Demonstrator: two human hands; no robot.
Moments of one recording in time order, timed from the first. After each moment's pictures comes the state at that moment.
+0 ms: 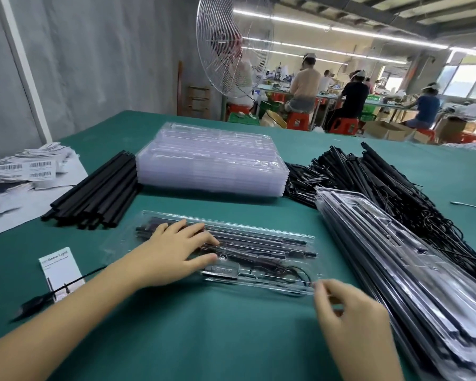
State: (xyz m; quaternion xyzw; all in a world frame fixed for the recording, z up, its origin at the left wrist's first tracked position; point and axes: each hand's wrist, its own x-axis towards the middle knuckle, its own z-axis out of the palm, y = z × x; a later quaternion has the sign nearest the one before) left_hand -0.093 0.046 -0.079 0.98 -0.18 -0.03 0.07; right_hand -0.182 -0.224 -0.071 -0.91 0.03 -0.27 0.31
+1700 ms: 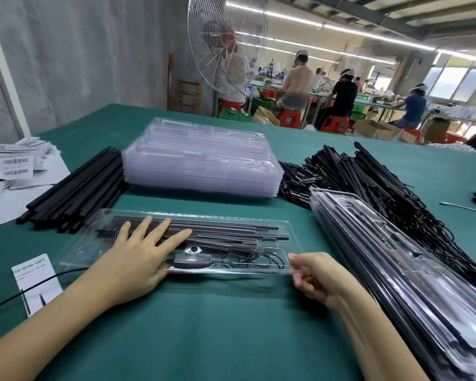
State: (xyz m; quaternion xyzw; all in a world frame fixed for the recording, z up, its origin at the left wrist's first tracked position) left_hand -0.093 0.077 -0.106 0.99 -0.11 0.05 -0.08; right_hand -0.076 -0.240 -0.074 -0.73 0.14 0.18 0.64
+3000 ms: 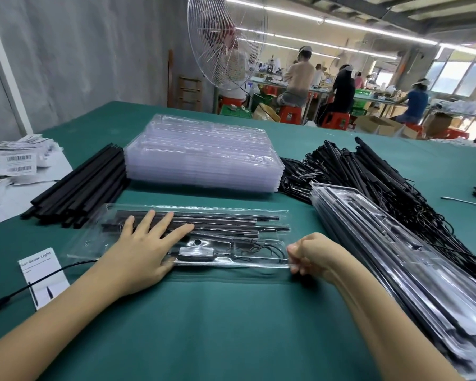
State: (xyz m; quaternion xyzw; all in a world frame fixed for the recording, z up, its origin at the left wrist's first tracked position) left_hand -0.093 0.072 -0.102 0.99 -0.09 0.02 -0.07; right_hand -0.057 -0.233 -0.062 -0.83 0.11 0.16 0.53
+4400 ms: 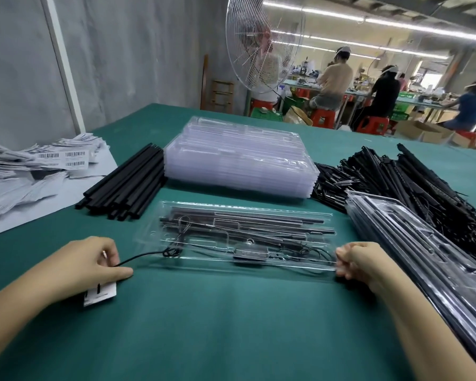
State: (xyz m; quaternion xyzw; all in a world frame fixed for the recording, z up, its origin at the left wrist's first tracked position) left_hand -0.147 0.181 -0.097 0.97 0.14 -0.02 0.21; right_hand -0.041 -0.257 -0.072 -0.83 0.15 0.08 0.53
